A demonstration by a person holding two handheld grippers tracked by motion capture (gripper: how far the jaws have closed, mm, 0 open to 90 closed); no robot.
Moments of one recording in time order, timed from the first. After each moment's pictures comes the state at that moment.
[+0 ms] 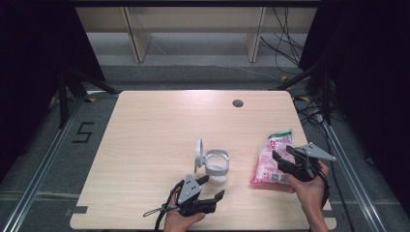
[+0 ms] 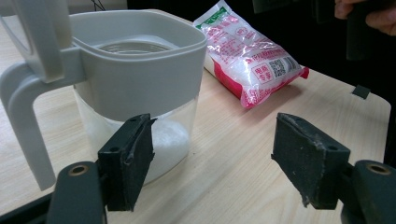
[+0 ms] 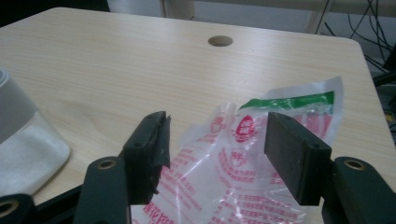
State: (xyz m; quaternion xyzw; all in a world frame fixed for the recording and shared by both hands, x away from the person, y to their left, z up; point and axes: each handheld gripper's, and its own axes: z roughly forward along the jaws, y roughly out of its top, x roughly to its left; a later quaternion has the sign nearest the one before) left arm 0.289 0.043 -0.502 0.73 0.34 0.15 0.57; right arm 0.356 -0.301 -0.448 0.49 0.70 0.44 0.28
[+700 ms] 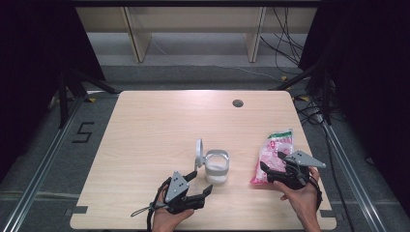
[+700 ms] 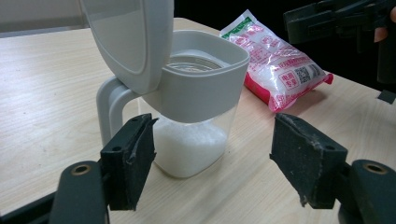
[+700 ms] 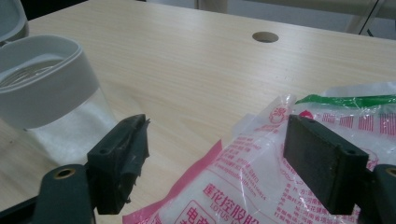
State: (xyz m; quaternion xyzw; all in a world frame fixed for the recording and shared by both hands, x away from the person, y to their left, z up) left arm 0.290 0.073 -0.489 0.73 0.36 0.18 0.56; right arm 0.340 -0.279 -0.457 0.45 0.74 0.45 0.24
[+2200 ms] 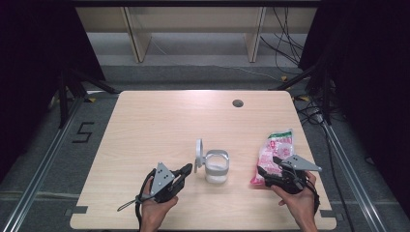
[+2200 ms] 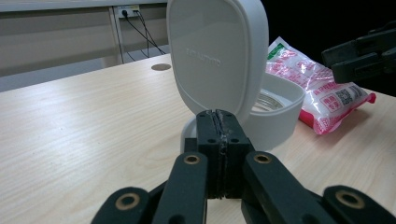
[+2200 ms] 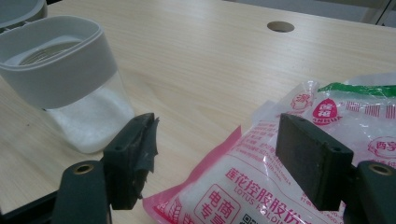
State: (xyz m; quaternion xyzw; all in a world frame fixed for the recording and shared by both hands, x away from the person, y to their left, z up) left arm 0.308 0.105 -0.471 0.71 0.34 0.25 0.57; right arm 0.333 -0.272 -0.463 0.43 0.75 0.45 0.23
